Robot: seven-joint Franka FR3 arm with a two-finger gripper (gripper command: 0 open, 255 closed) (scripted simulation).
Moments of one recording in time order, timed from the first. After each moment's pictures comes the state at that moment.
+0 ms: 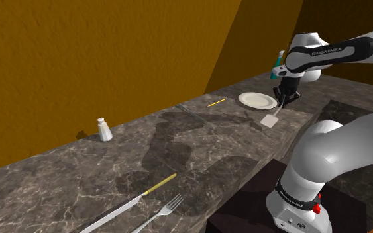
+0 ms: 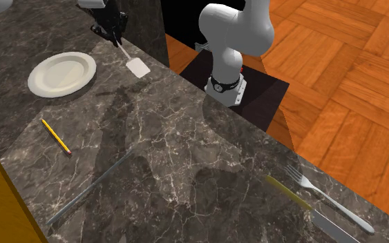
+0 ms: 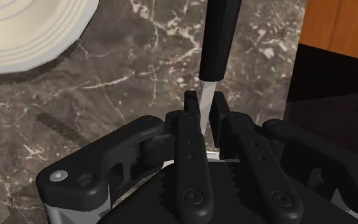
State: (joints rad) arm -0.08 -0.71 -0.89 -2.51 -0.64 1.98 -1.97
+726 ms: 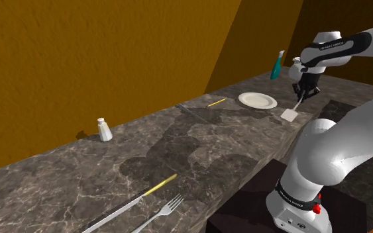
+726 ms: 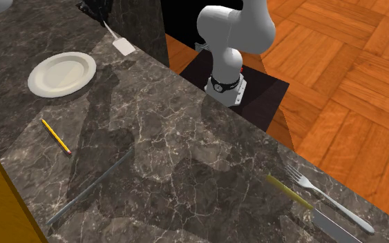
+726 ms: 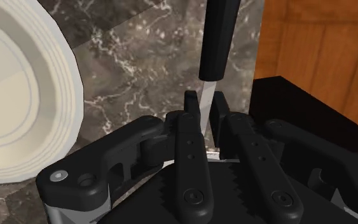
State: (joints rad) arm 0.09 -0.54 -1.26 -2.22 -0.61 2.02 -2.25
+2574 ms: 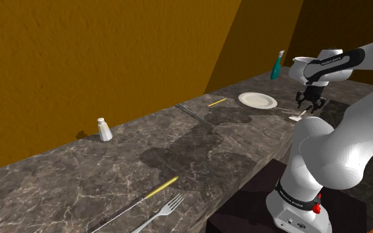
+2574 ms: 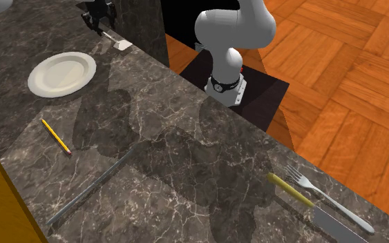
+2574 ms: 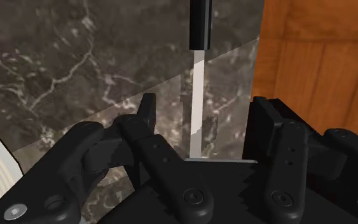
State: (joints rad) arm 0.45 -0.55 -1.75 -2.11 -0.70 2.16 -2.32
